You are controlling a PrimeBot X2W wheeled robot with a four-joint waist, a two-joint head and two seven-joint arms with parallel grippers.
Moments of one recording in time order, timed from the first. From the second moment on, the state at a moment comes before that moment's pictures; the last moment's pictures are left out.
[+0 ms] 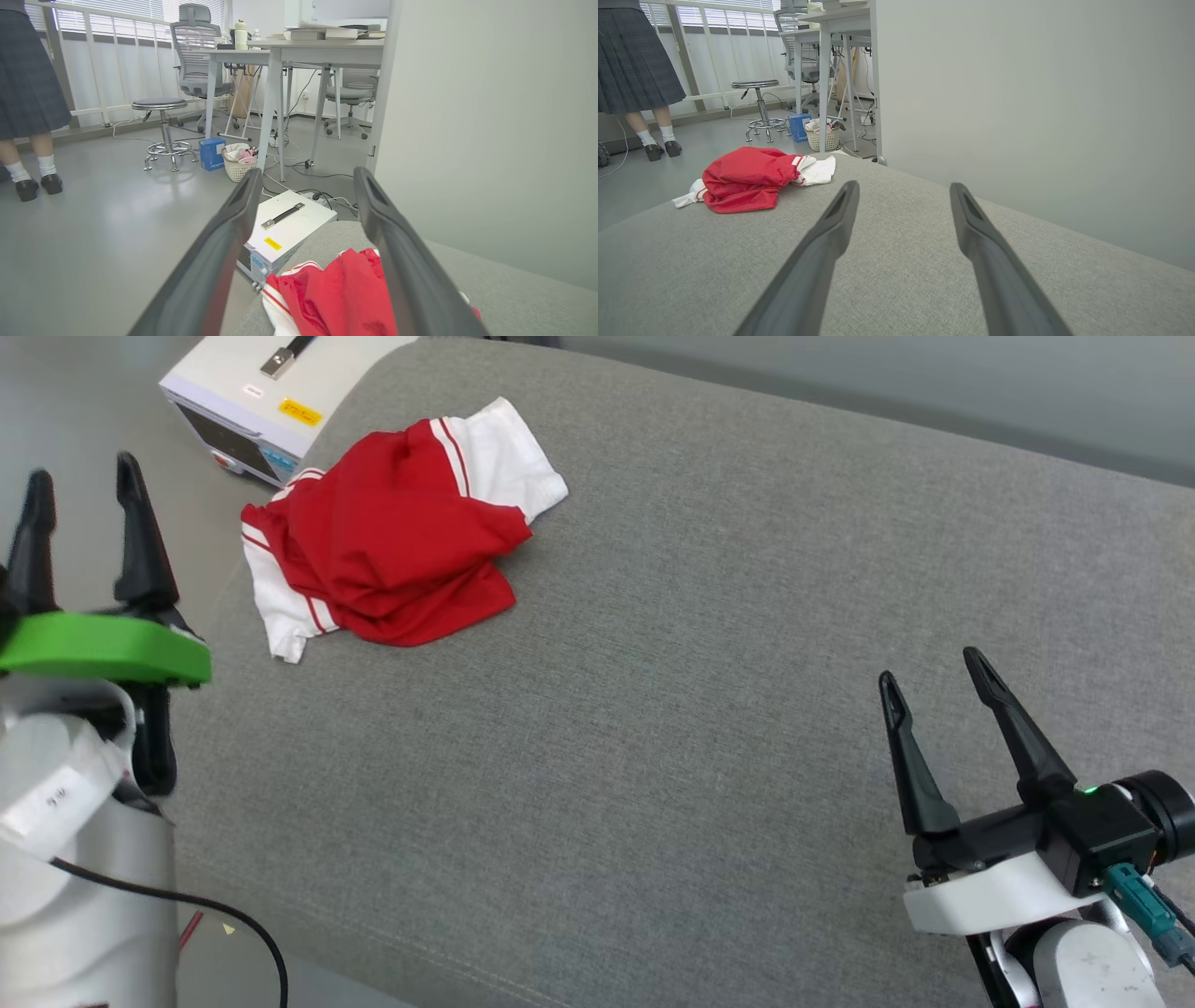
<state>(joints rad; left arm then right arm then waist) -0.52 0.25 0.19 0.35 -0.31 -0.13 -0.26 -0.04 -0.11 0.12 -0.13 0.04 0.13 -0.25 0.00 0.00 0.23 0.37</state>
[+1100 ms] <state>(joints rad) -1.05 0.67 -0.72 0.69 -0.98 -0.13 0.63 -0.17 -0.14 0.11 -0.22 0.03 0.13 -0.26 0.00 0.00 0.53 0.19</state>
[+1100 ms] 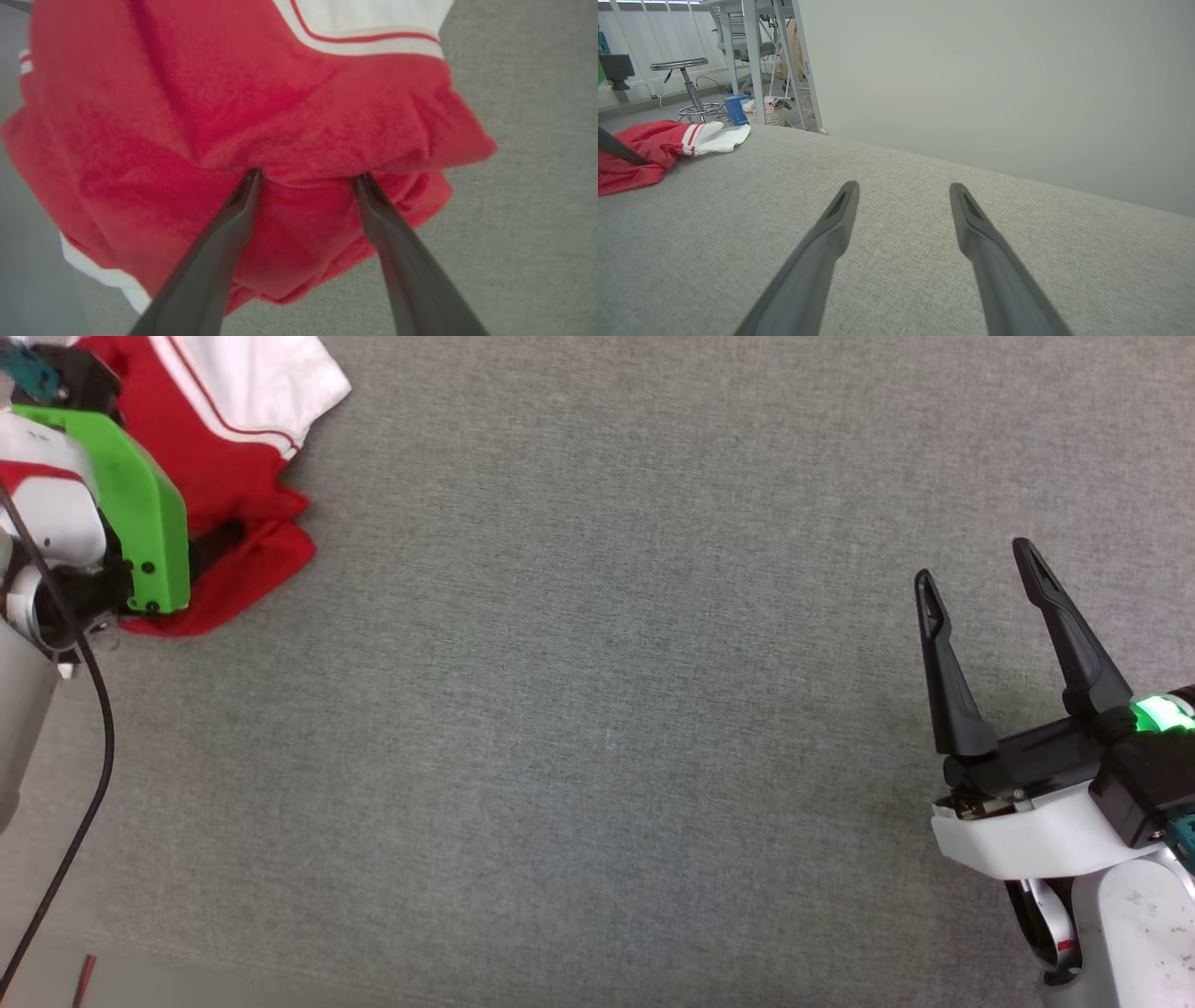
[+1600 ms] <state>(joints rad) -1.09 0.66 -0.85 0.79 -1.03 -0.13 0.52 -0.19 -0.13 0.09 -0.21 0.05 0.13 -0.26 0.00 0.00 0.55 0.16</state>
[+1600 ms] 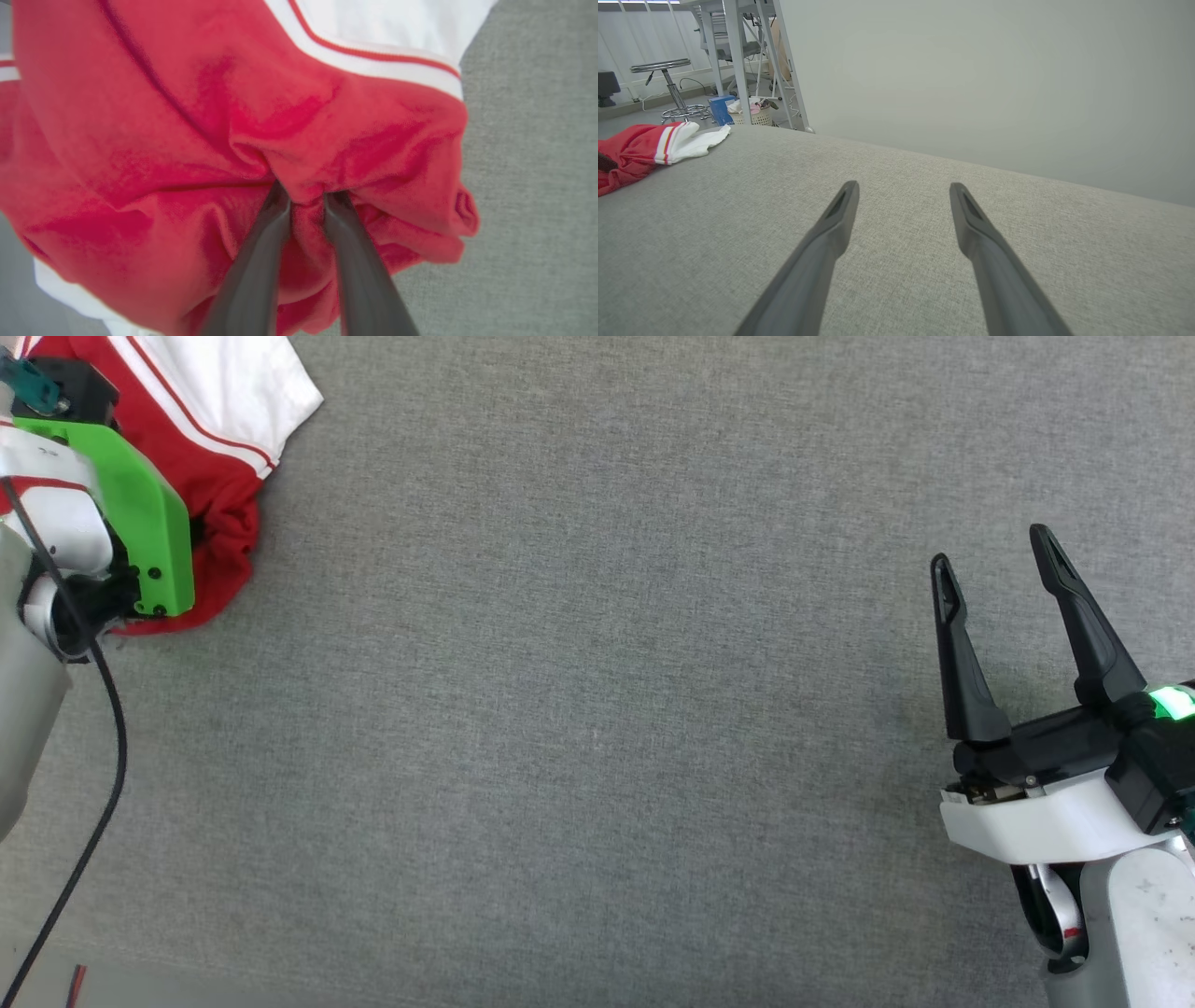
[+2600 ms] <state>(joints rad) -1.21 0.44 -1.26 0.43 -0.84 -0.13 0.15 -0.10 -0.05 0.00 -0.17 0.10 0.13 -0.26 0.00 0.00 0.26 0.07</state>
